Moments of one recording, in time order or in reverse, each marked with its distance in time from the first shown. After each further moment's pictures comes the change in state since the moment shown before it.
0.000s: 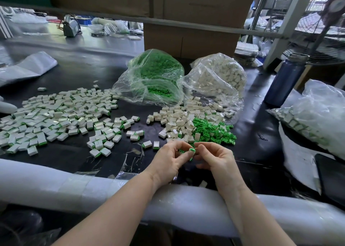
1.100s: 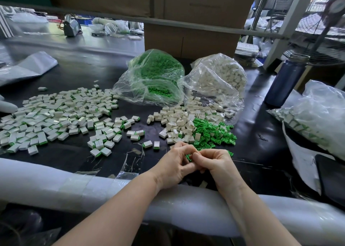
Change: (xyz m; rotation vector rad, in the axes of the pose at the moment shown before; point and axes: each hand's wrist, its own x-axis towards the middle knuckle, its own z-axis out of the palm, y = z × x) left_hand -0.003 0.004 0.003 0.107 -0.178 0.049; right_hand 0.000 0.000 -0.001 -0.009 -0.139 0.075
